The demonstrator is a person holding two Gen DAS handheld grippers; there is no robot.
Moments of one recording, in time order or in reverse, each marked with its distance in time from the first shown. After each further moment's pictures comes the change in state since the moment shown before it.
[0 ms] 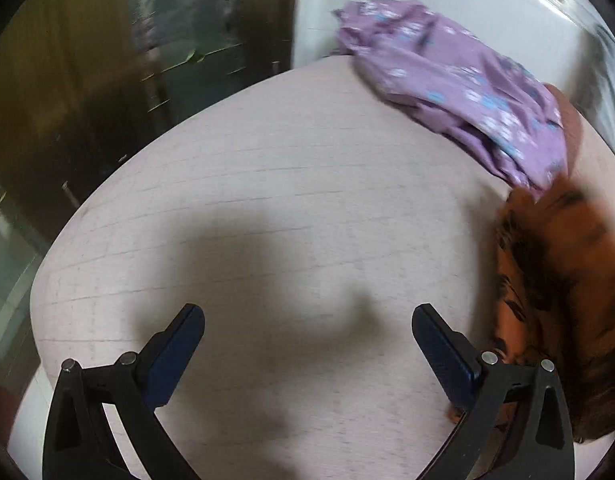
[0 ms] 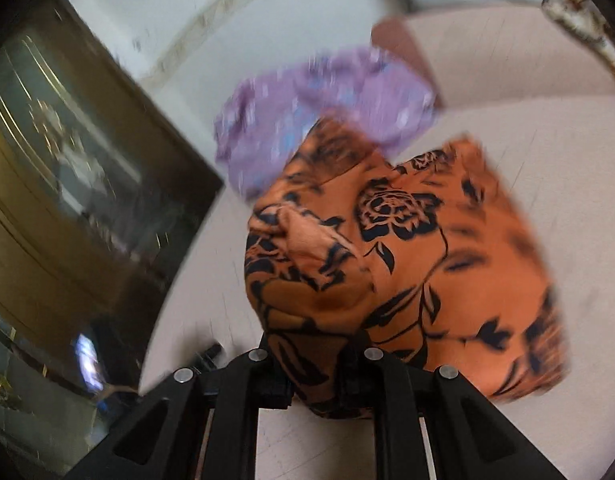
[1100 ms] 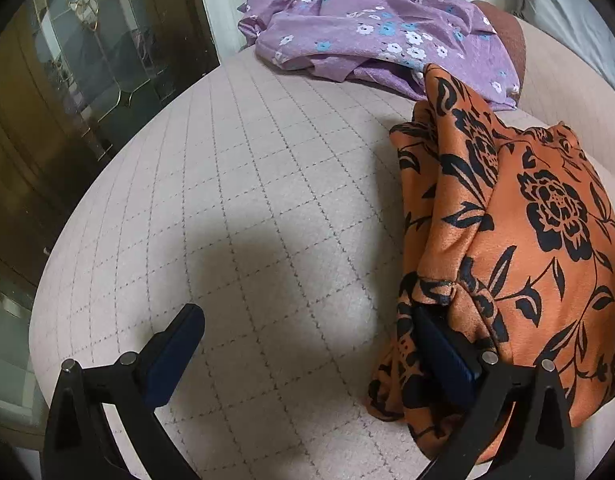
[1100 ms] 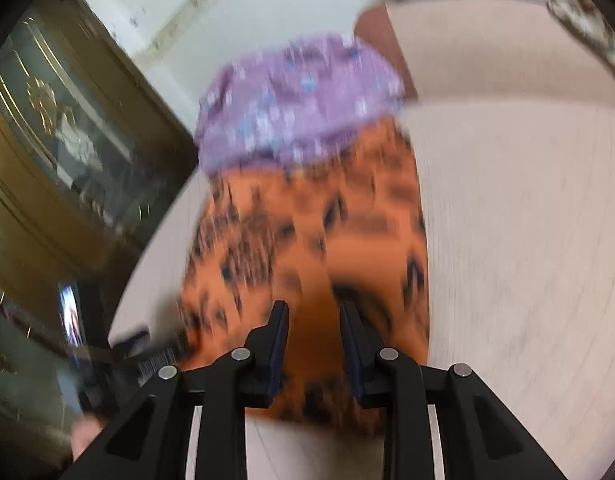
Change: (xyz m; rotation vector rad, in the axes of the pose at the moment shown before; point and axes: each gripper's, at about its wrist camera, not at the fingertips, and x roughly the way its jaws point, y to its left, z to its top) left arm 0.010 -0.101 -0.027 0.317 0.020 0.023; right arm -0.022 -0.095 0.048 -0.096 0.005 -0.008
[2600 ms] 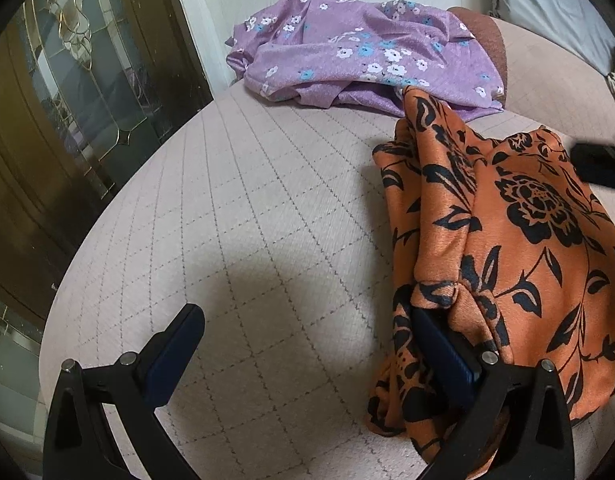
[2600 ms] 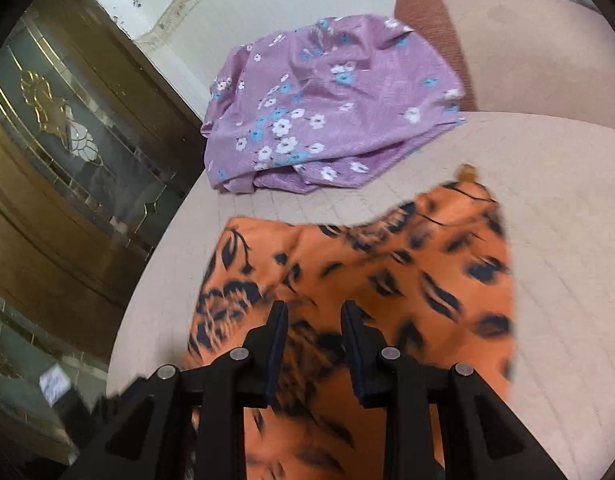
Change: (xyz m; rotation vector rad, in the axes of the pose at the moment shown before) left arm -0.009 -0.011 -0.007 0.079 -0.115 0.023; right arm 0.079 0.014 0.061 -0.050 0.102 0.065
